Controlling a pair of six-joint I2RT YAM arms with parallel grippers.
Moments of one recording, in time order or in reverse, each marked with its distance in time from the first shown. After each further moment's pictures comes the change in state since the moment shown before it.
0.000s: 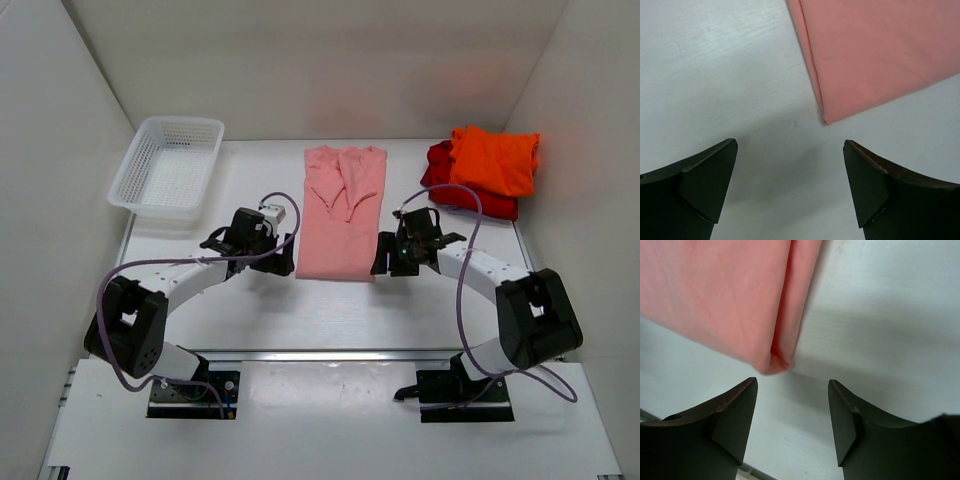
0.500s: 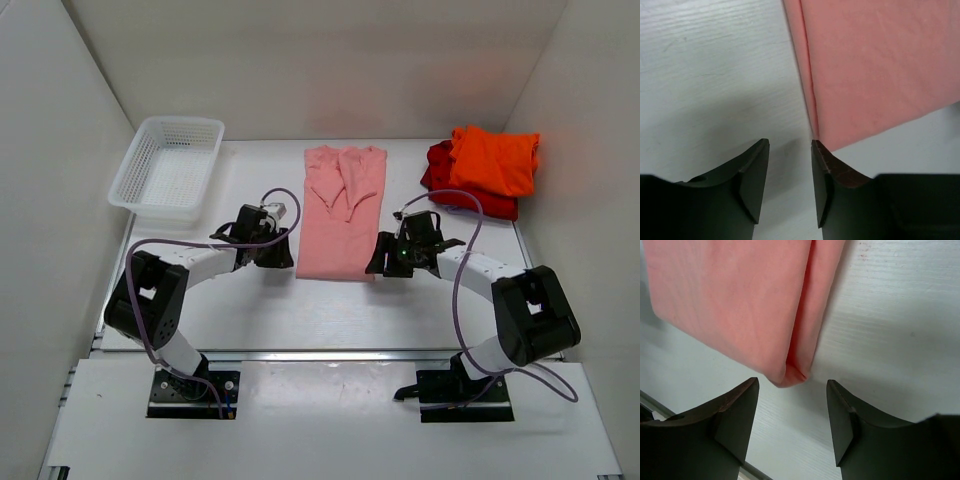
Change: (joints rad) left arm 0.022 0.164 0.019 0.111 0.103 -0.117; right arm -0.013 -0.029 -0.100 0.159 -0.097 0.086
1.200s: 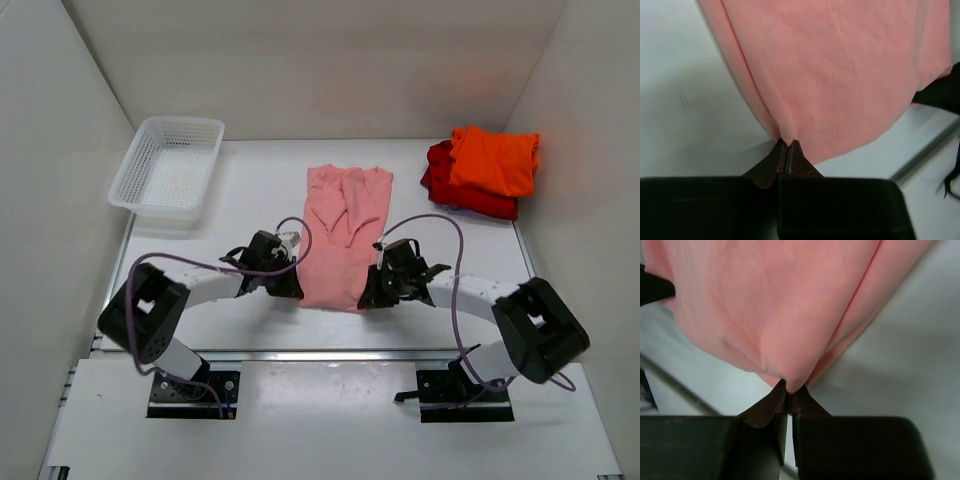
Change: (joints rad) left arm -0.136 0.006 -0.113 0.101 0.093 -0.155; right arm 0.183 0.002 -0.112 0.084 -0.010 0.092
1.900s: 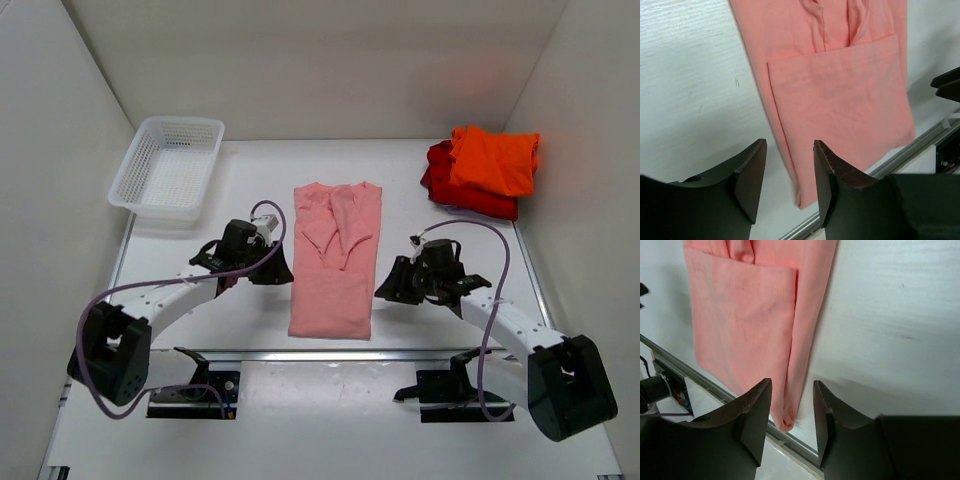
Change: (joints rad) left arm 0.084 -0.357 -0.048 -0.218 -0.027 0.023; right arm -0.172 -0.410 -0.170 -0.129 -0.069 0.060
